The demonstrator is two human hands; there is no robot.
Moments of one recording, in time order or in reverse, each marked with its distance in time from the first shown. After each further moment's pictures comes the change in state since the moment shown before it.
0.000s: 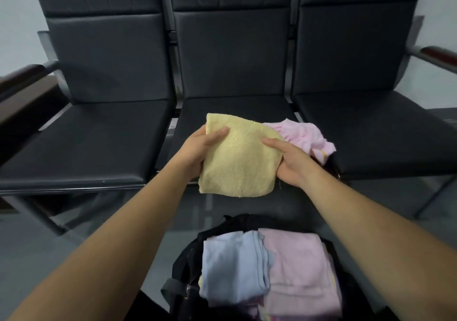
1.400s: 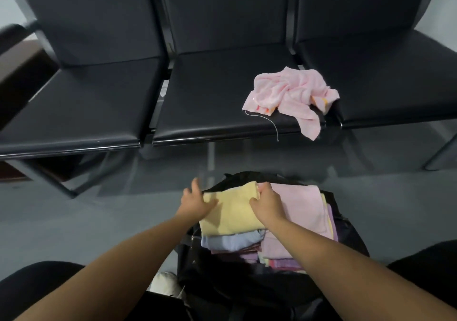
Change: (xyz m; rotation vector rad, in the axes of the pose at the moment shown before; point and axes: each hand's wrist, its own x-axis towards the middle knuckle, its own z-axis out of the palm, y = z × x) left_hand -0.069 -0.239 -0.035 0.982 0.208 -0.464; right_hand -0.053 0.226 -0.037 -1.008 0.386 0.215
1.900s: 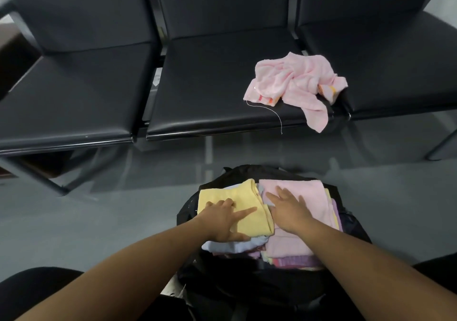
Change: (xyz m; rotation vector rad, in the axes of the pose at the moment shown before) left_hand -0.007 0.014 0.036 0.969 -0.384 0.650; right_hand 0.027 0.058 -0.024 -0.753 -0.309 -0.136
